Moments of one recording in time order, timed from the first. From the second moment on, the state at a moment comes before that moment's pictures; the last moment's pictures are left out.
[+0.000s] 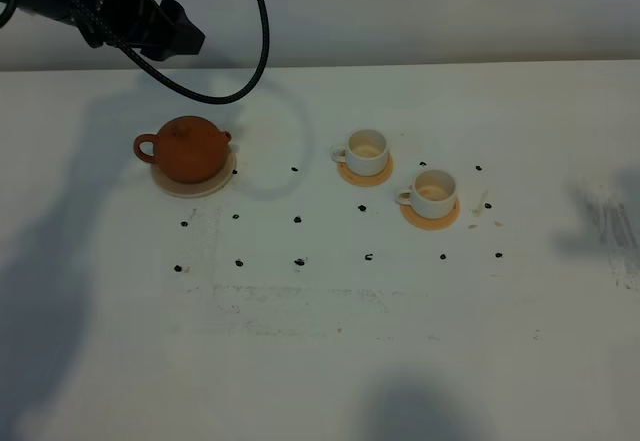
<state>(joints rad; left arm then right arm) -0.14 1.92 -1.69 -0.47 0.69 0.73 0.33 0.85 -0.95 0.01 0.63 -0.04</state>
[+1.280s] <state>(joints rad) -0.14 1.92 -1.69 -0.52 0.68 0.72 0.33 0.11 -0.55 0.05 1.09 -0.01</state>
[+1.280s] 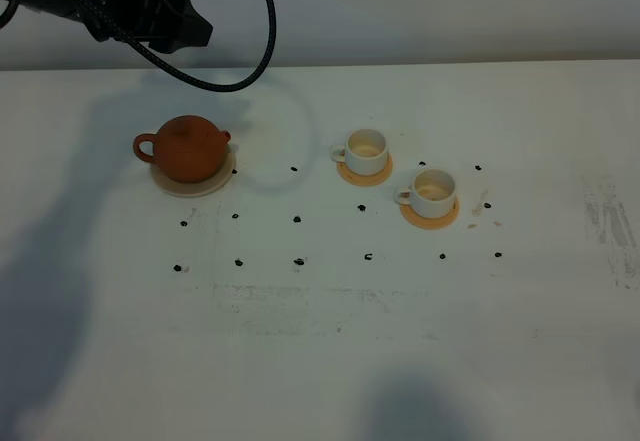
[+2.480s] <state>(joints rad) -0.24 1.96 -1.69 -0.52 0.73 0.72 0.17 -0.01 -0.52 0.01 1.12 0.03</state>
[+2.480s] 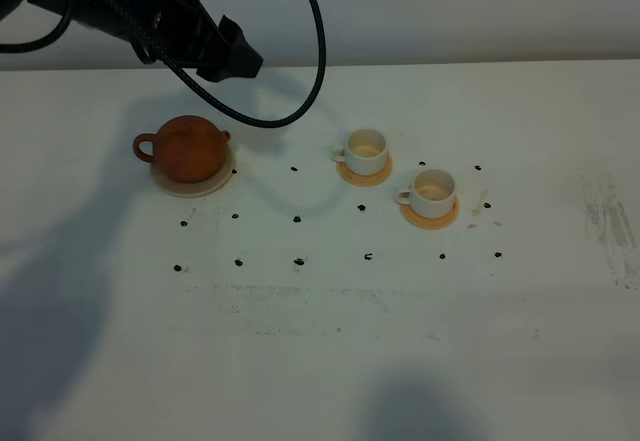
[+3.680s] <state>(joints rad) -0.24 2.05 -1.69 -0.23 0.74 0.50 0.03 -0.01 -0.52 0.01 1.12 0.03</state>
